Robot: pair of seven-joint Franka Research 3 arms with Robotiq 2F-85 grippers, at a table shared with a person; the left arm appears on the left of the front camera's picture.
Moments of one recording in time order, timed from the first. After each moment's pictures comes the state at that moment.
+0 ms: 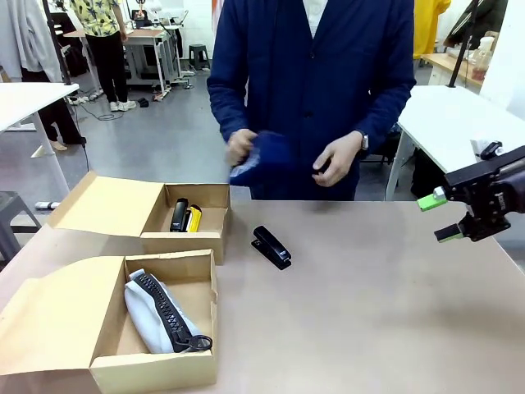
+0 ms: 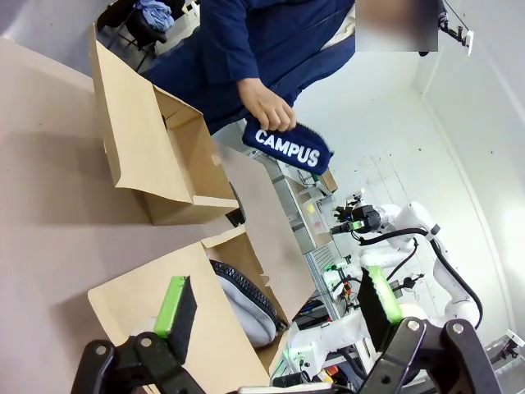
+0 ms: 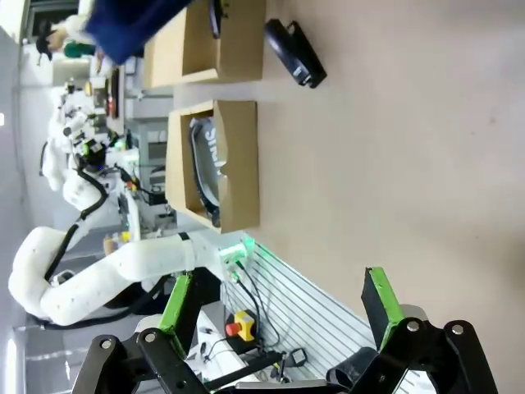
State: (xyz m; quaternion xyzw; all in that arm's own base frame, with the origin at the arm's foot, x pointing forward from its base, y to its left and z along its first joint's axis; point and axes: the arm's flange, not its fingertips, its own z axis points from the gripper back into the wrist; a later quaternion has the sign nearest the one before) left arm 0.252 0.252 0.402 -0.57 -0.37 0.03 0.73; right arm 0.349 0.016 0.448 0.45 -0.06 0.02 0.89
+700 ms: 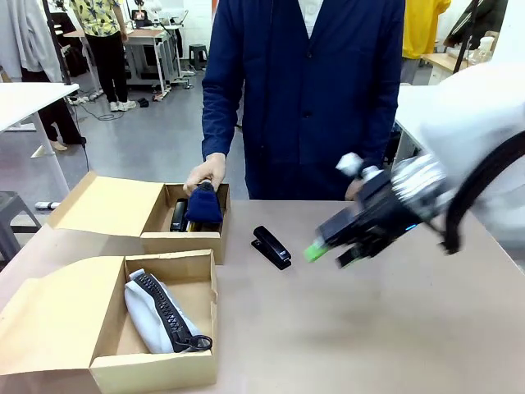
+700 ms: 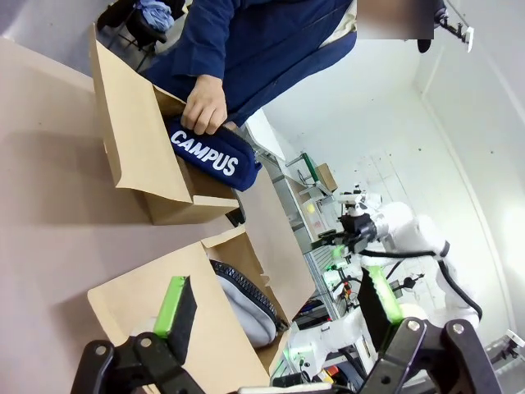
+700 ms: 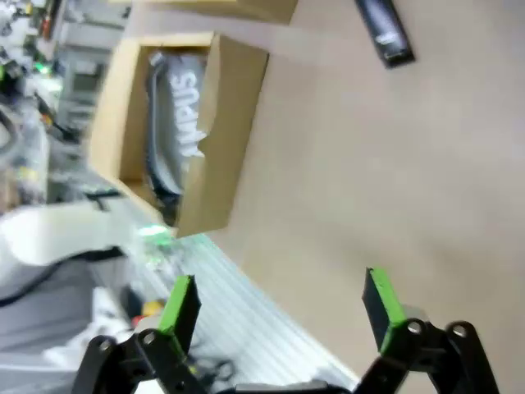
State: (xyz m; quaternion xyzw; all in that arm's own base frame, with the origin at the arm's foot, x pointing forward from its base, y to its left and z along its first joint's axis) left arm 0.252 0.252 0.402 -0.57 -0.37 0.03 0.73; right arm 0.325 0.226 0.413 0.32 -0.08 0.19 0.92
